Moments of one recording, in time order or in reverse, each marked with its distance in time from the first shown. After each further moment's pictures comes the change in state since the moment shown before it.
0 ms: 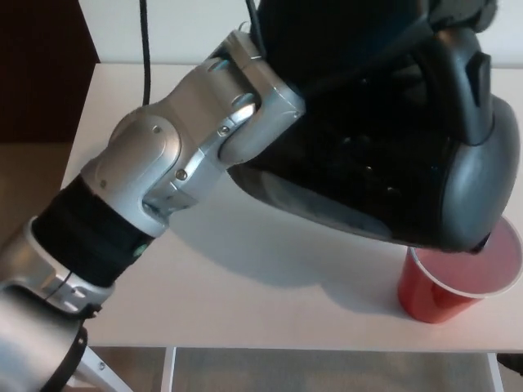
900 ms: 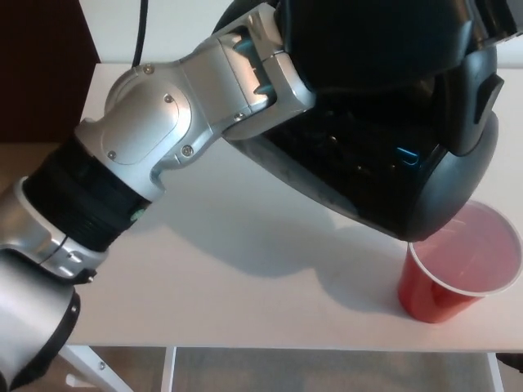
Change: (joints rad) left_arm -0.113 0.034 -0.038 0.067 0.231 -0.120 0.145; right_arm -0.013 -0.002 -0.002 0.013 0.000 -0.004 0.003
